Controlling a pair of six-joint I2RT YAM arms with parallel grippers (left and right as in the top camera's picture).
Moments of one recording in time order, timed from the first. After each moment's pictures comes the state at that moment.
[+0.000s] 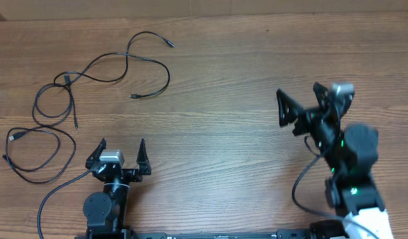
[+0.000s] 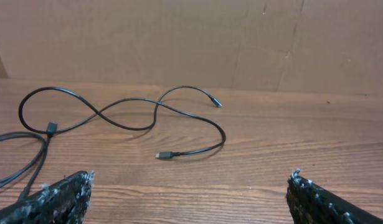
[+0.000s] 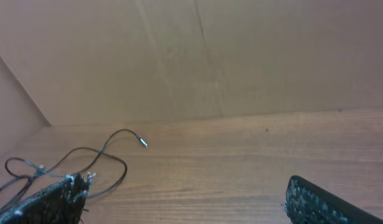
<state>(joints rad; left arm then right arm) 0.03 0.01 0.01 -0.07 0.08 -0.07 0.12 0.77 0.50 0.19 -0.21 0.25</state>
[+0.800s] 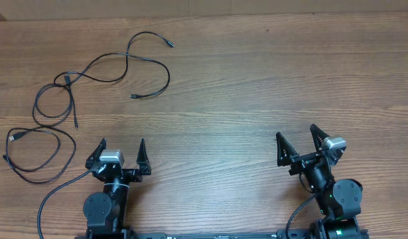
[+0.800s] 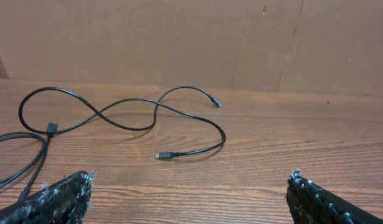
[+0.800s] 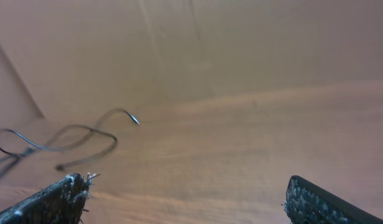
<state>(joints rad) 0.03 0.01 0.01 -0.07 0.08 -0.07 0.12 0.27 0.02 0.20 -0.17 0.25</state>
